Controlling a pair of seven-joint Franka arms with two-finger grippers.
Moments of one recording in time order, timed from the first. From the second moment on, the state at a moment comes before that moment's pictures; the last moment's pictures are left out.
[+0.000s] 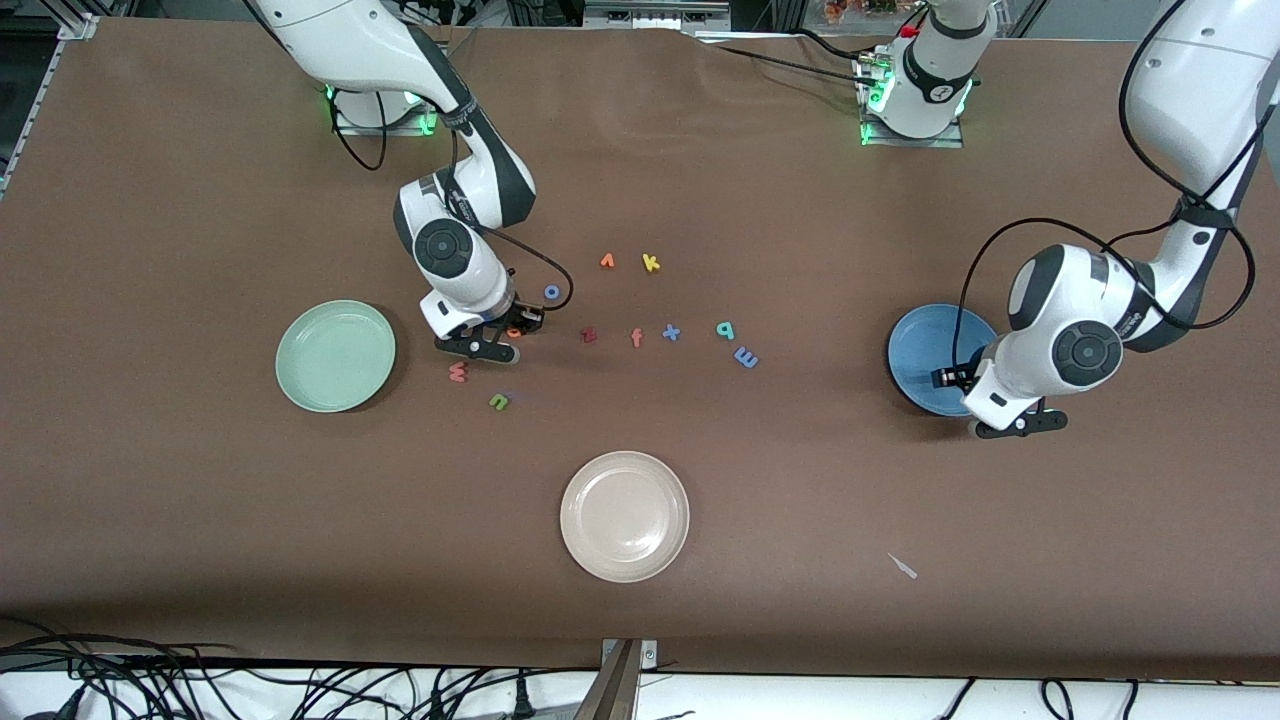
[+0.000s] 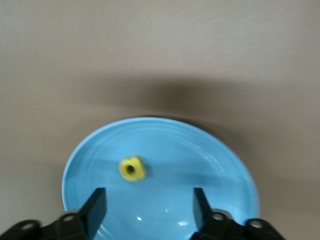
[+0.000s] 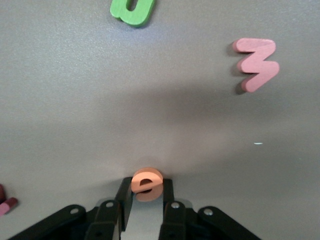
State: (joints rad) left arm 0.39 0.52 -0.49 -1.90 0.37 2.11 -0.46; right arm 0.58 0.51 -0.02 -2.07 0.13 2.52 0.63
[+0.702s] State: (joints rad) left arm 0.16 0.52 -0.76 -1.89 0.30 2.19 -1.17; right arm 0.56 0.45 -0.24 -1.94 0.13 2.20 0.34
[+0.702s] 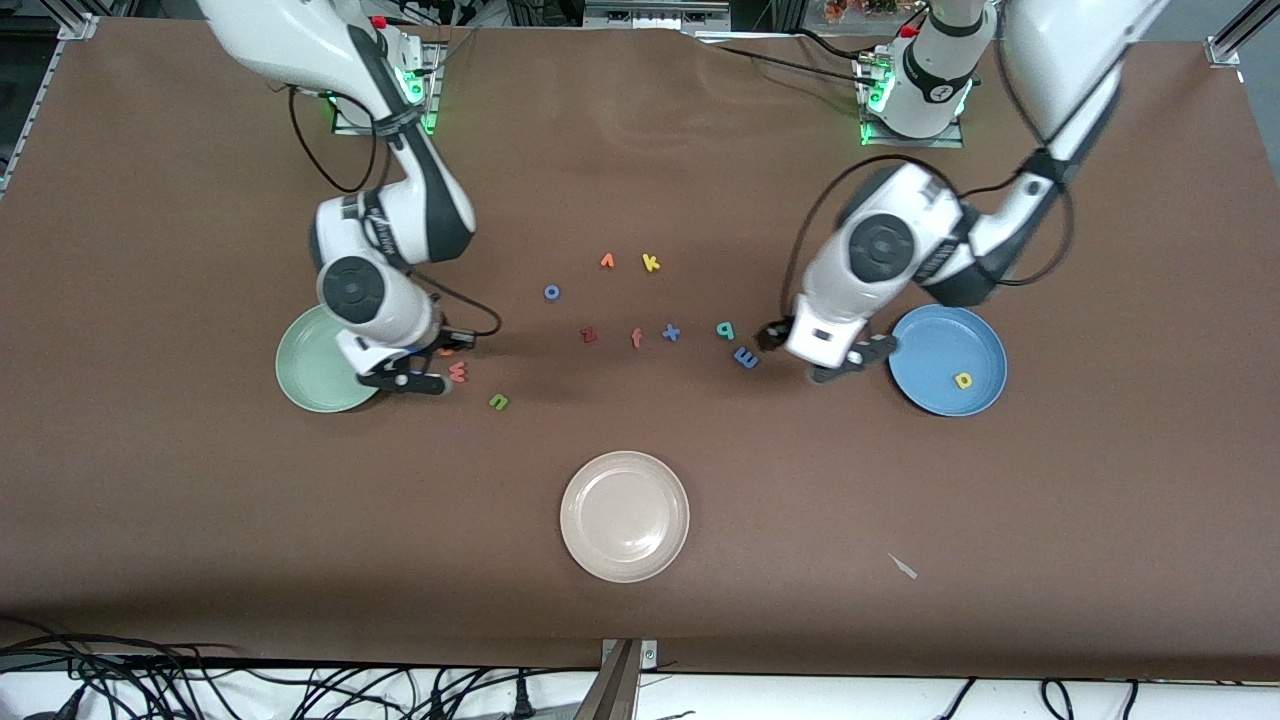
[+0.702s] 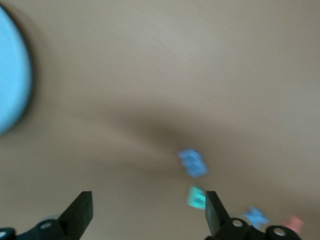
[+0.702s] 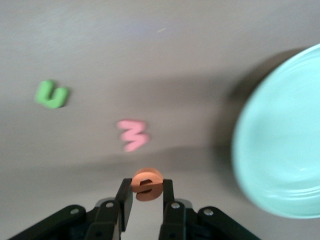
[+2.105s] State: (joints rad) left arm -0.14 0.75 -0.55 -1.80 0.33 2.26 -1.29; right arm 0.50 0.48 -0.31 -1.90 0.17 2.19 0.04
